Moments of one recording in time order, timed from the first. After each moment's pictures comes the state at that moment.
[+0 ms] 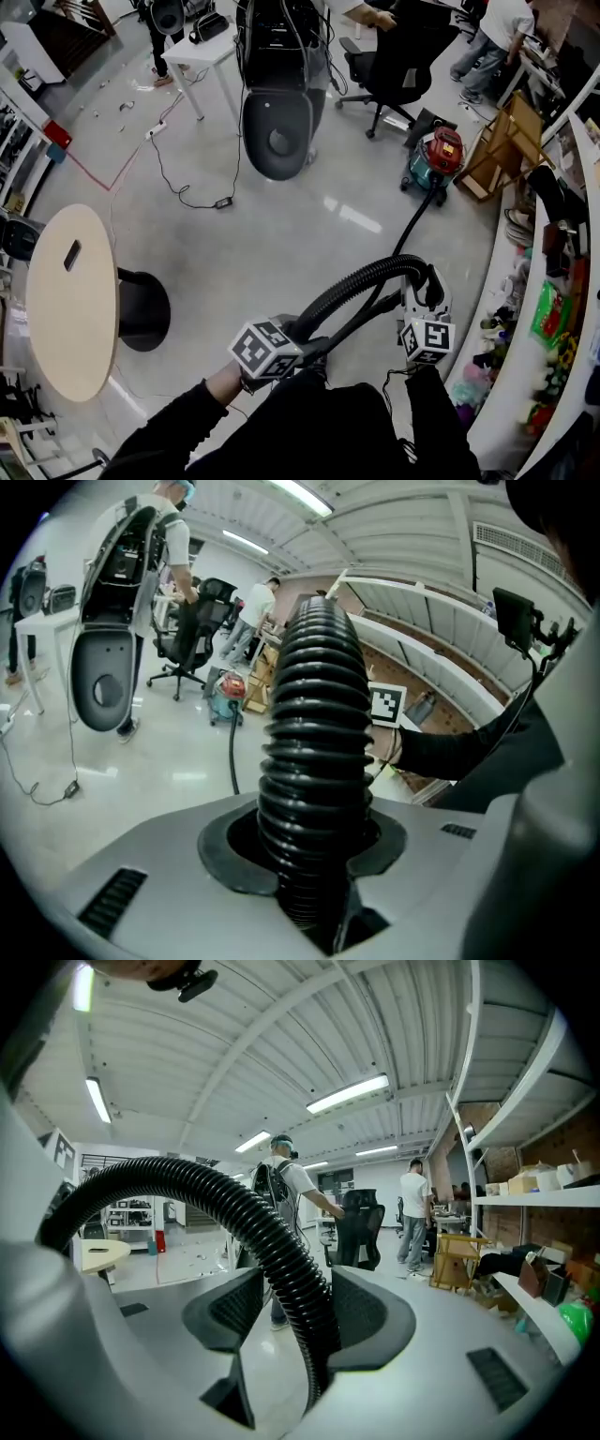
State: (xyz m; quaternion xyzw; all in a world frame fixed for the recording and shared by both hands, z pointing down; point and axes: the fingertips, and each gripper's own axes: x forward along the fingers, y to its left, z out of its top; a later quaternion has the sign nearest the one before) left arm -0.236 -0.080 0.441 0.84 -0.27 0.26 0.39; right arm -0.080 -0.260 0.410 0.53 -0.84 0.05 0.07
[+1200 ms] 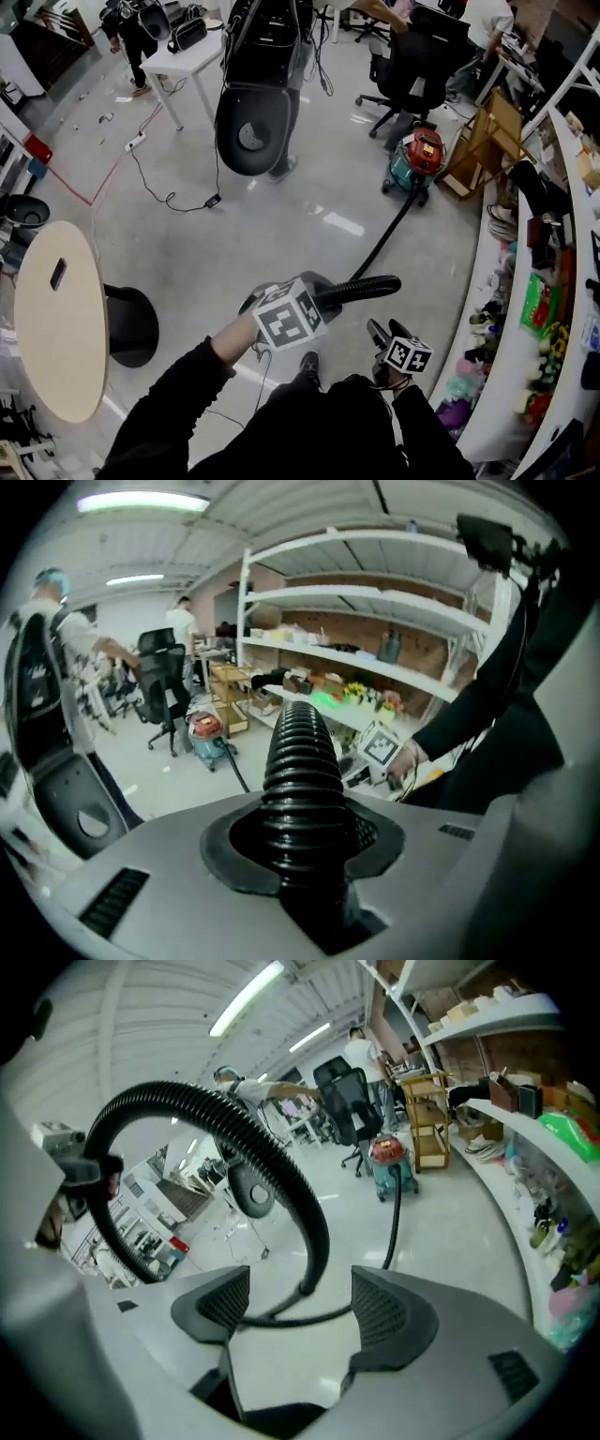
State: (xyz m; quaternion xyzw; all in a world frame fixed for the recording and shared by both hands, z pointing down) left arm -0.213 -0.170 0.407 0.89 -0.17 0.39 0.14; right arm -0.066 -0.159 0.602 0.47 -0.75 0.44 0.16
